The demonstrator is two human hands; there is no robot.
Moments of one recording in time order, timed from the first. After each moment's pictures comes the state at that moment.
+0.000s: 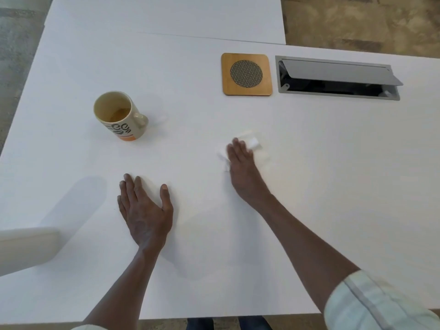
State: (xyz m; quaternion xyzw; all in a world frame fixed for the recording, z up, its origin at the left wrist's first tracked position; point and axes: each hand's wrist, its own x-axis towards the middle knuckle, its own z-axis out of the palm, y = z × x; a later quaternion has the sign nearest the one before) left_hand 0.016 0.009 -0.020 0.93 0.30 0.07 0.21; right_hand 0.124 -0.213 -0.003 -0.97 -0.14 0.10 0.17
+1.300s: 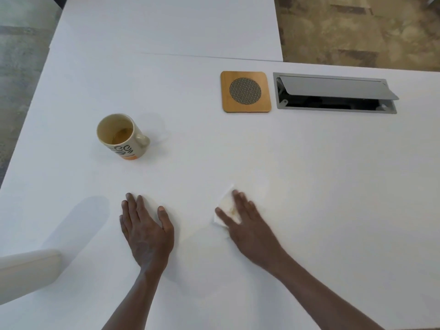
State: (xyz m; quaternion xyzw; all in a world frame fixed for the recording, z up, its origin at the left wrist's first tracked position) left_hand 0.017 0.007 -0.013 0.93 0.30 0.07 0.21; right_hand 0.034 -0.238 -0.002 -0.95 -0.26 0.12 0.14
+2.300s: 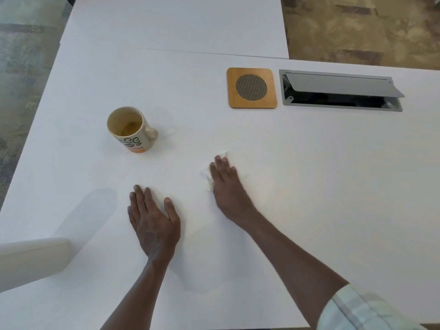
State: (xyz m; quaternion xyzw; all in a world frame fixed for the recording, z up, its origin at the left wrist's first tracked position) left_hand 0.017 0.009 -0.018 0.93 0.29 0.08 0.22; right_hand 0.103 -0.164 -0.003 -0.96 -0.19 0.12 0.17
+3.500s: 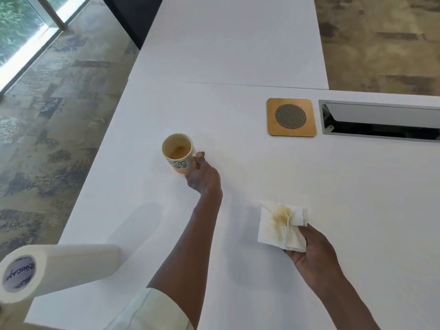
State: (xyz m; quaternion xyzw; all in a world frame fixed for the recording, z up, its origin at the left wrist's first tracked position) left_hand 0.181 -0.002 0.060 0.52 0.51 0.18 0.66; right_hand 0.052 -0.228 0.053 -0.45 0.33 0.19 0.81
